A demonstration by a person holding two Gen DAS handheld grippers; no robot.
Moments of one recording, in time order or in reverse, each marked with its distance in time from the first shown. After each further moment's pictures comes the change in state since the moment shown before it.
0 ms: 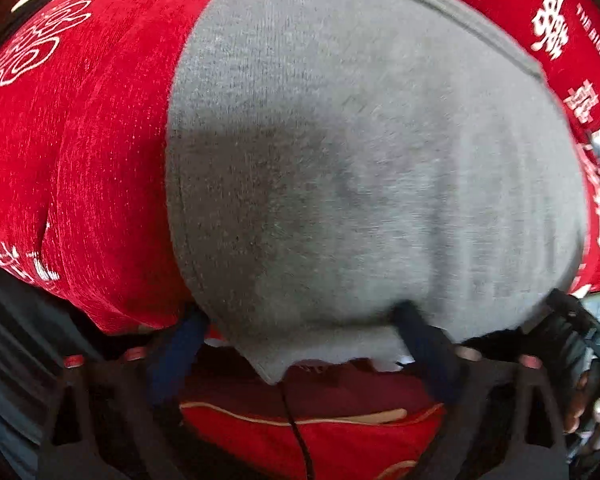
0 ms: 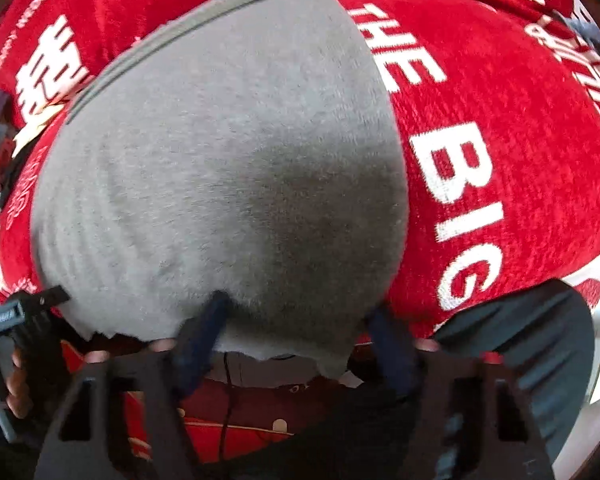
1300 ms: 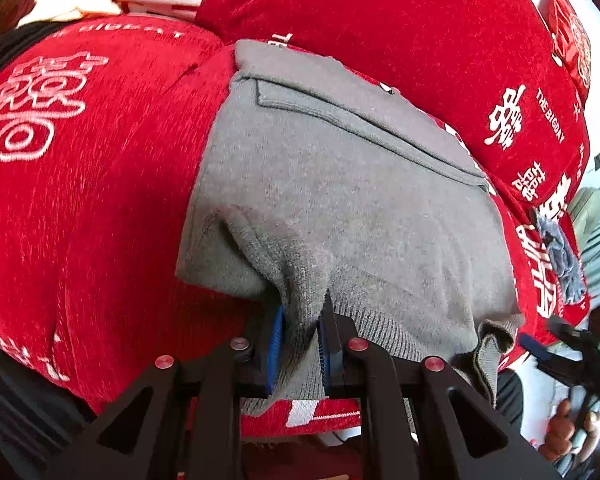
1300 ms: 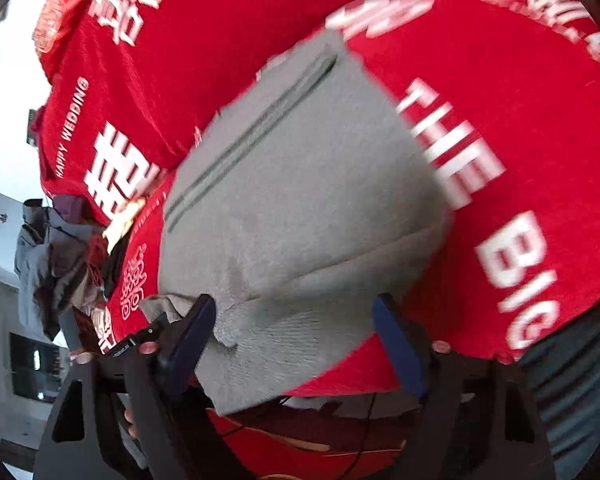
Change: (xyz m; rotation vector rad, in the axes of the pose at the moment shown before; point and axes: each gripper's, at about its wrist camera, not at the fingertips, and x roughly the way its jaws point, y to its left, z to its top) left arm -0.047 0.019 0.055 -0.072 -0.264 -0.202; right arm -0.030 0.005 0.064 0.260 -0.074 0.377
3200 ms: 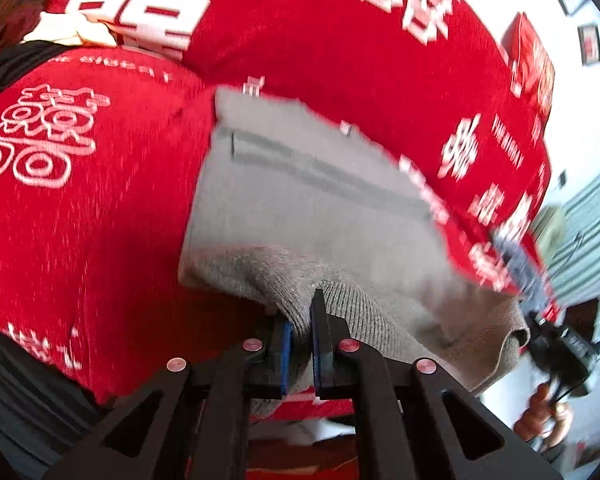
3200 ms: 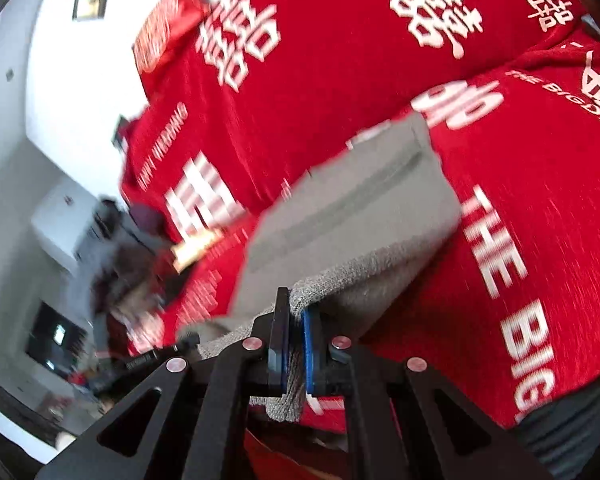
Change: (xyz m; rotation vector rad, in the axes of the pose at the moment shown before) left arm -0.076 -0.006 -0.004 -0.004 -0.142 -0.139; right arm -0.070 0.023 -0.001 -0.176 -0.280 0.279
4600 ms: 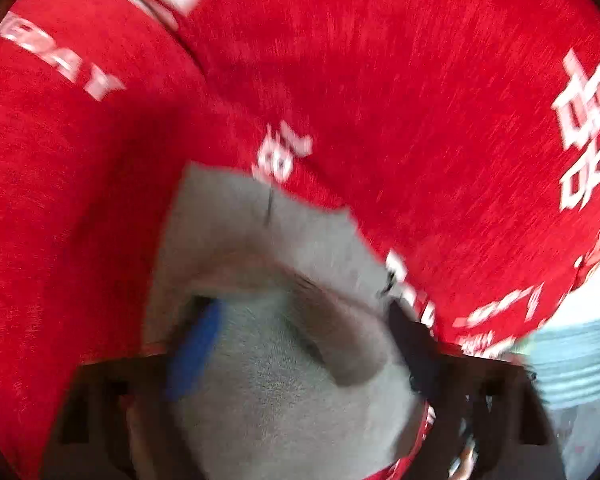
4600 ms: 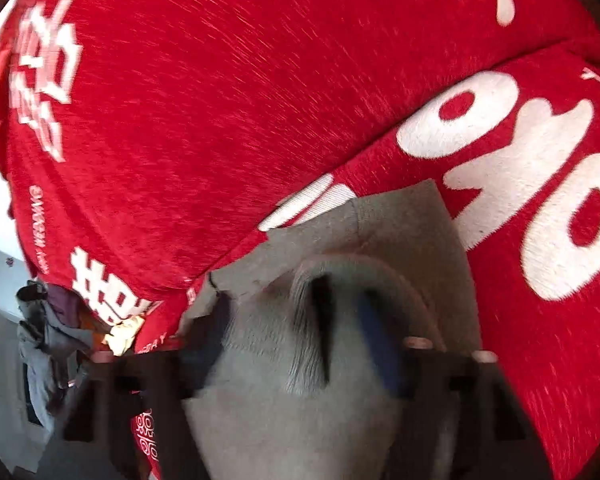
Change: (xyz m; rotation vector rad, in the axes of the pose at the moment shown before) left arm 0.190 0.073 0.231 -0.431 0.071 -0.061; right arm 0.241 -0.103 0.207 0.182 0.130 -0.191
